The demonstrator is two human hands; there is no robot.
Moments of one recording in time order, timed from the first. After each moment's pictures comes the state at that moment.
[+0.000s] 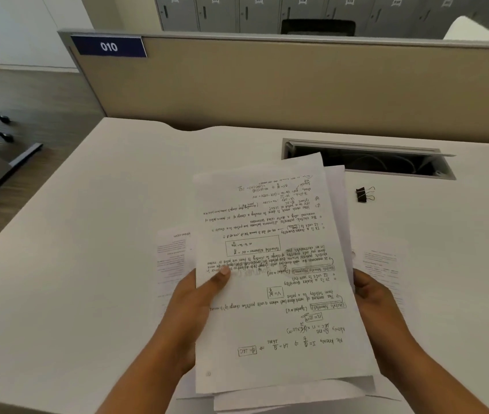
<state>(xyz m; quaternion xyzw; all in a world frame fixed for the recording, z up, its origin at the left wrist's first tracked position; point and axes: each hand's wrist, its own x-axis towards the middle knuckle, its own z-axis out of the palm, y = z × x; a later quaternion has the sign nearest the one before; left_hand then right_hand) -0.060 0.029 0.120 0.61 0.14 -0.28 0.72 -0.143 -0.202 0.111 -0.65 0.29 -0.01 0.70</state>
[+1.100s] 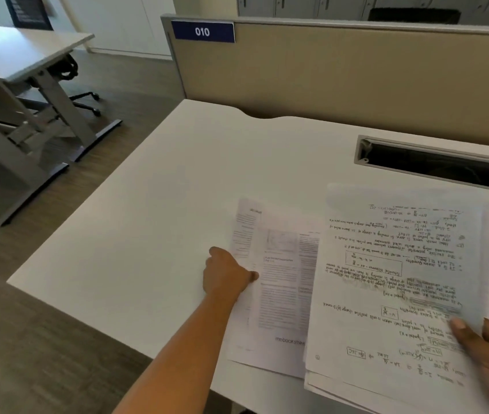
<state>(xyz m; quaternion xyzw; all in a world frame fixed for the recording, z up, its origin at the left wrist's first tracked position) 0.003 0.077 0.024 0.90 0.24 -0.19 0.30 -0.187 -0.241 0.072 -0.63 0.35 0.00 0.69</state>
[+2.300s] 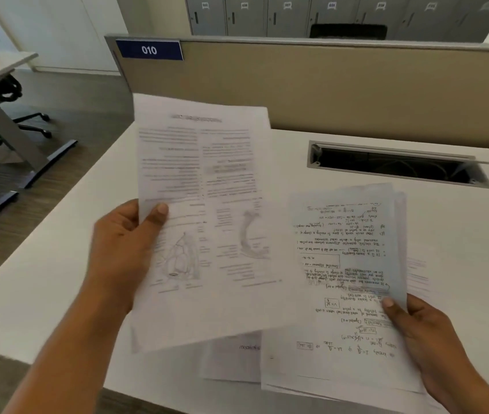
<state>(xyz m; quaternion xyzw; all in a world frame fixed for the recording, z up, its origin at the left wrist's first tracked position) -0.020 0.111 0.187 0.72 0.08 -0.01 0.69 -0.170 -0.223 0.078 -0.63 0.35 -0.05 0.69</state>
